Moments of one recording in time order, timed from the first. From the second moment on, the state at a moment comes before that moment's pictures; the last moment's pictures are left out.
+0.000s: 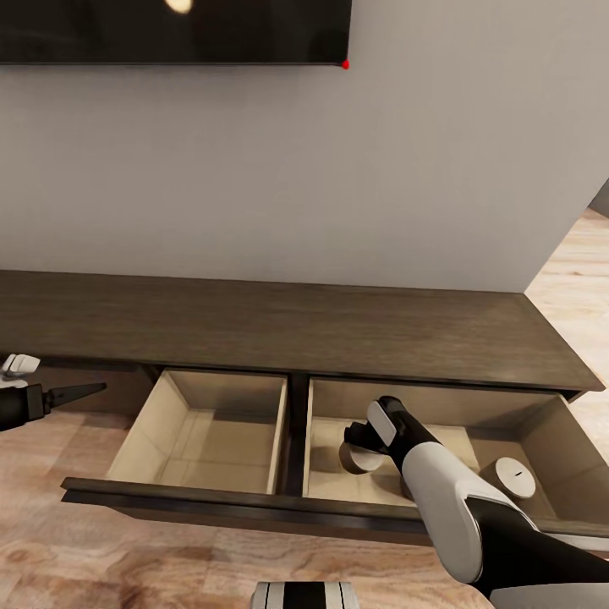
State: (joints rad) left arm -0.32 0.77 0.30 -1.58 0.91 1.04 -0.66; right arm -0.98 0.17 -0.24 -0.34 -0.18 0.75 -0.35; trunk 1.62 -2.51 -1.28
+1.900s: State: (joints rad) left arm -0.32 0.77 0.30 -1.59 0.91 1.04 -0.66; right arm -0.99 0.17 -0.24 -0.34 -0.18 0.79 -0.34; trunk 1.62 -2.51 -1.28
